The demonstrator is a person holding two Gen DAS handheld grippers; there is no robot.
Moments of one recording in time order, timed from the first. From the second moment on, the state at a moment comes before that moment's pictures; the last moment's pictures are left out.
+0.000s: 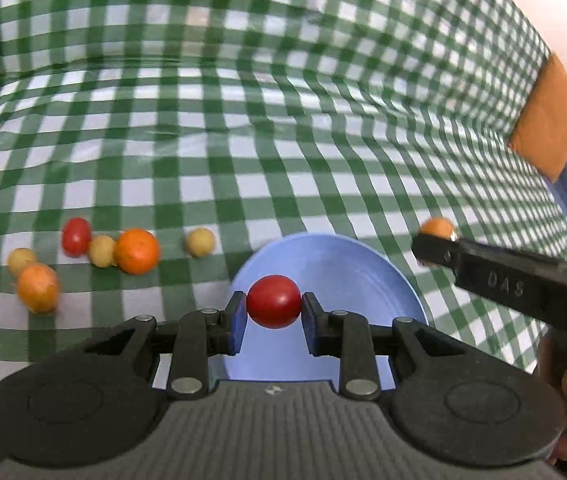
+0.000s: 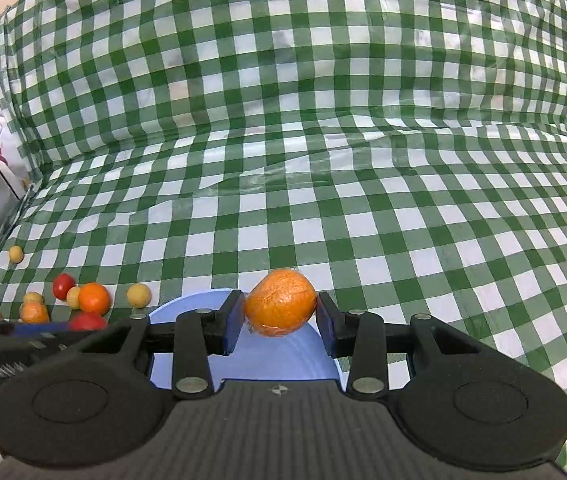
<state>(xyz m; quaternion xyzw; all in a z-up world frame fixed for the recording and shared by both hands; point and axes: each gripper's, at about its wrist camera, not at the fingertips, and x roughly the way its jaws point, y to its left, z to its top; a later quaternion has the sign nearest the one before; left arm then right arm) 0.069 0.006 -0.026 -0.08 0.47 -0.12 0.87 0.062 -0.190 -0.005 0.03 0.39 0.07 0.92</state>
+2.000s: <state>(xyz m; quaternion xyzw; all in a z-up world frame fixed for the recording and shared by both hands) 0.065 -0.005 -0.035 -0.03 0.49 -0.13 0.86 0.061 -0.190 -0.020 0.02 0.40 0.07 0.91</state>
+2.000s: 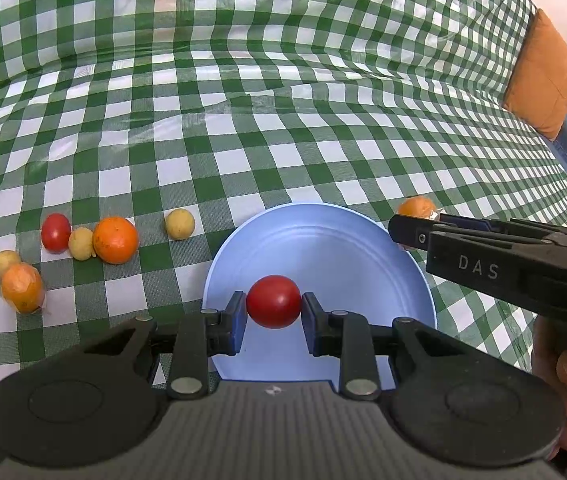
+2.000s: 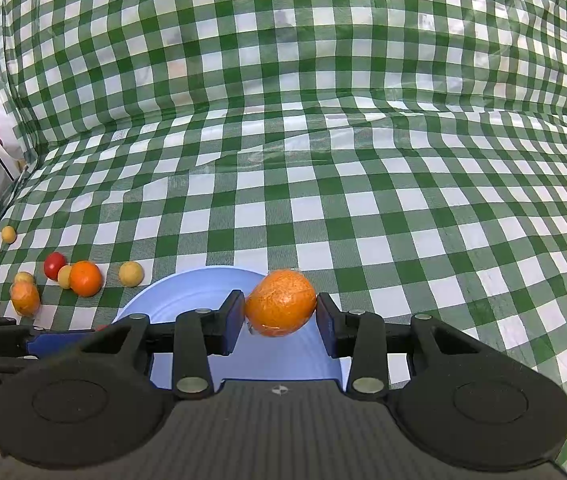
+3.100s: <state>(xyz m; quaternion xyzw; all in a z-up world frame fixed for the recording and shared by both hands) 0.061 -0.010 -0.031 -0.03 0.48 -0.16 0.86 0.061 -0.192 -0.019 0.03 0.39 0.05 0.92</state>
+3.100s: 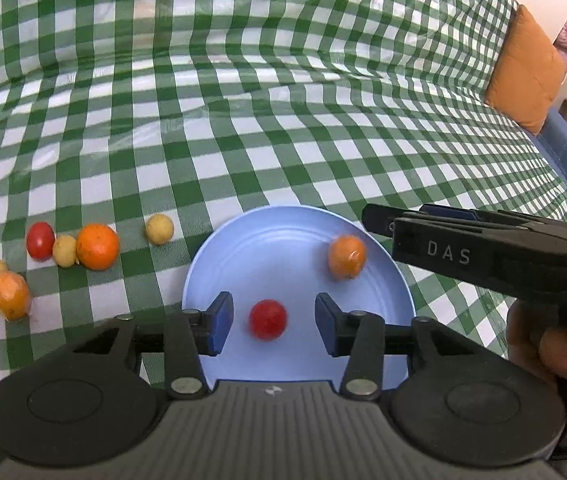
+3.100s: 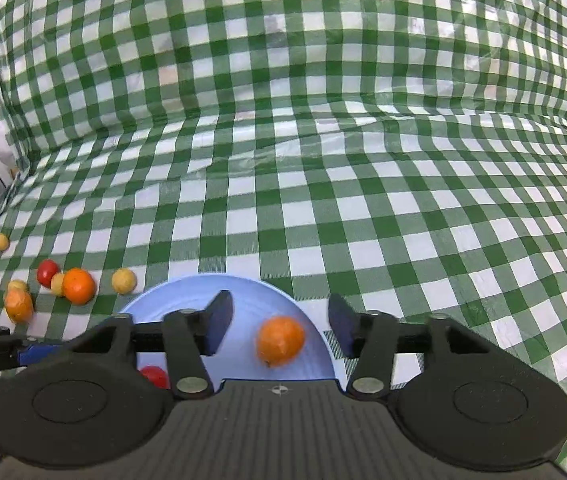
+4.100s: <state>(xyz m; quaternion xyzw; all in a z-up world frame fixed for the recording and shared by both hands) 0.090 0.219 -0.021 -0.22 0.45 0.07 0.86 0.068 -0.097 -0.005 0.07 0.32 0.16 0.93</state>
